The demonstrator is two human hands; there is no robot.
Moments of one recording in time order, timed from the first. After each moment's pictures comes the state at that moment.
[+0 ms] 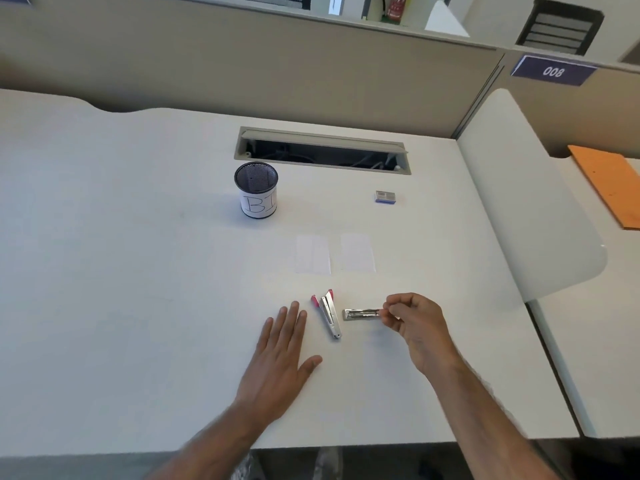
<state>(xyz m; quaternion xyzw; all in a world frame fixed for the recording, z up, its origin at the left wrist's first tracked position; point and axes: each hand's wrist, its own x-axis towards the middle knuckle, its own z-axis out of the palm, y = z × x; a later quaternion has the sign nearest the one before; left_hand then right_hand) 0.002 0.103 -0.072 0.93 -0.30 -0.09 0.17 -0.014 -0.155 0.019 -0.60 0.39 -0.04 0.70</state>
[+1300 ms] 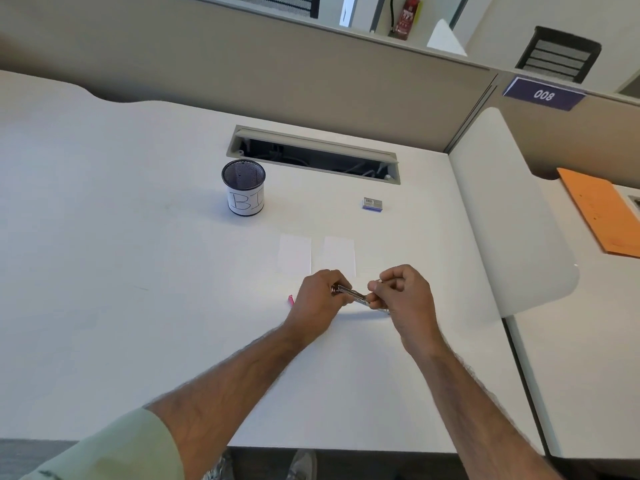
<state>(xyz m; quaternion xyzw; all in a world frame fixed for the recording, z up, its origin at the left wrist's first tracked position) 0.064 -0.027 0.001 0.82 -0.13 -0.19 0.52 0.004 -0.181 0.055 -0.73 0.29 -0.07 0.61</state>
